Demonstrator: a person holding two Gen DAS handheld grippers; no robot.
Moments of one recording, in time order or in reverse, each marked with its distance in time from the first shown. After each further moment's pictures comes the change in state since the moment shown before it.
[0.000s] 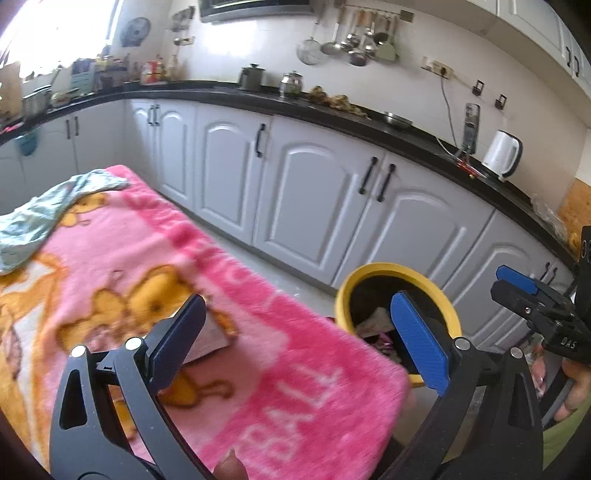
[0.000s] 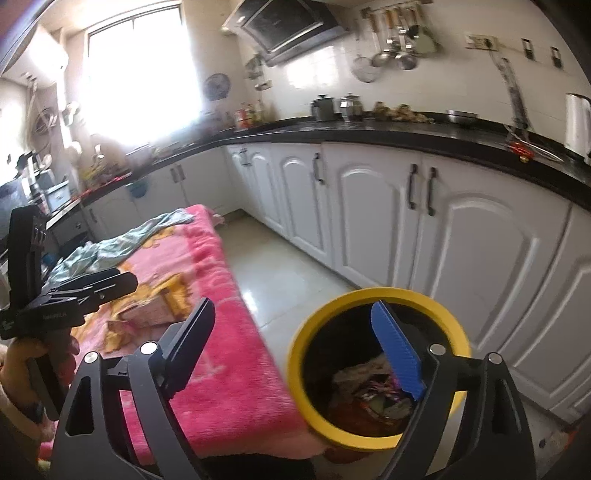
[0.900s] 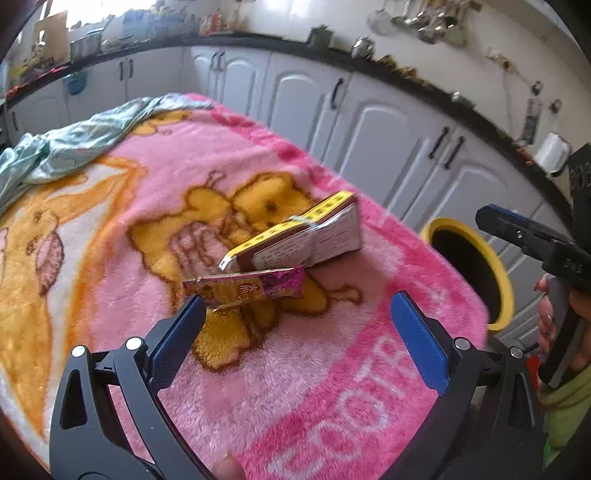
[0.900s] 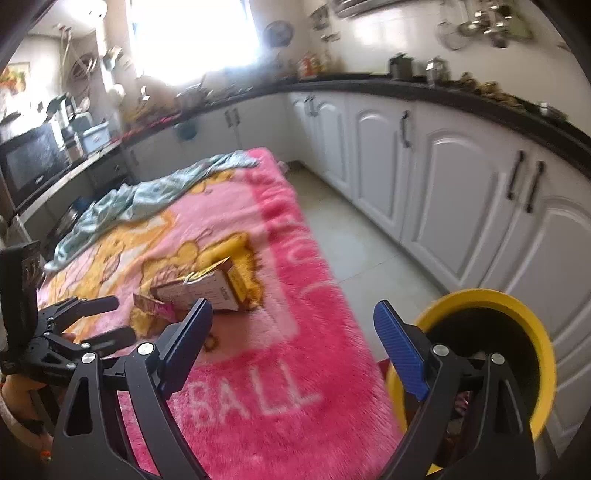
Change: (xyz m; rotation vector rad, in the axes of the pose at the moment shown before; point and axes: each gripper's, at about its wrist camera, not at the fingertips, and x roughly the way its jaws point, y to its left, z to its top) left arm -0.006 0.099 -0.072 -0.145 0.164 0.149; right arm 0.115 0.096 0.008 -0.133 0.203 0.185
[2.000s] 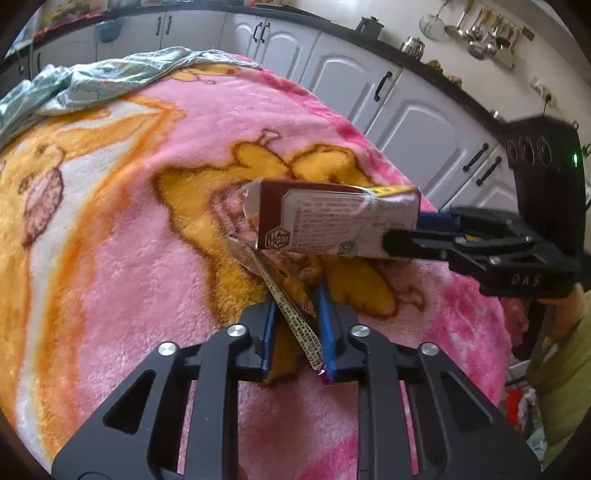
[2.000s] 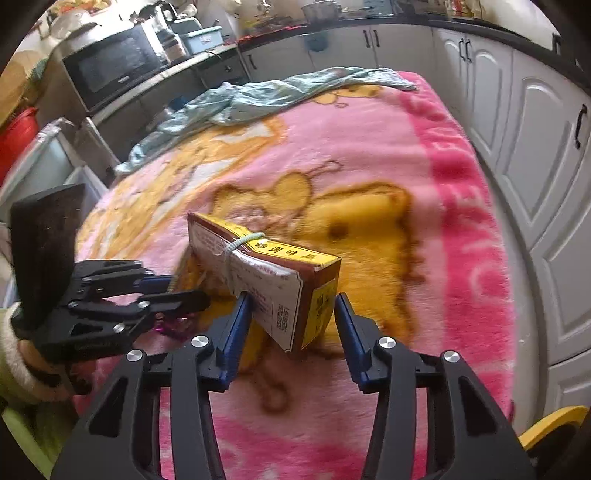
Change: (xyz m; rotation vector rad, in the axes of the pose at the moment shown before) left arm 0.028 0.052 -0.011 -0.178 0.044 -0.009; right arm 0.132 0.067 0.020 -0.286 0.320 0.459
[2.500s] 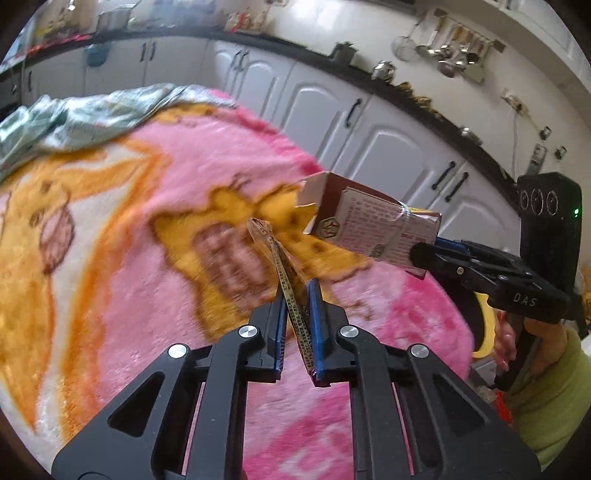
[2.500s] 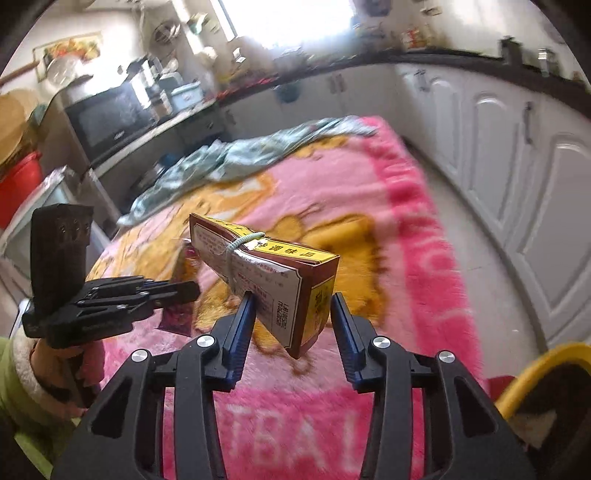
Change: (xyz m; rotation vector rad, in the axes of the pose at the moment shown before) left arm -0.049 -0.032 0.010 0.065 -0.102 -0.077; right arm -0.081 0.021 -0.034 0.117 -0.231 -0.111
